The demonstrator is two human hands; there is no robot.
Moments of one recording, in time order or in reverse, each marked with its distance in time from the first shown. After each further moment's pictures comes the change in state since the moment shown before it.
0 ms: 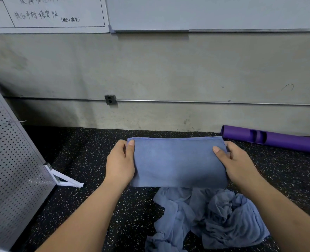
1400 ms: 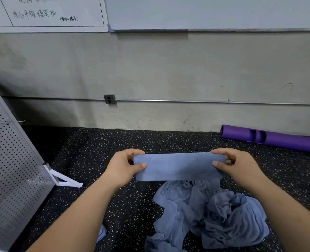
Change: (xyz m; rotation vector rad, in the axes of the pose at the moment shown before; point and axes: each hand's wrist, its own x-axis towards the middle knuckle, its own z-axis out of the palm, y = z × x) left_hand 0.011 -0.031 0.001 -0.130 -0.414 -0.067; right_hand 0.019 0.036 -0.021 -0.316 -0.062 -0.063
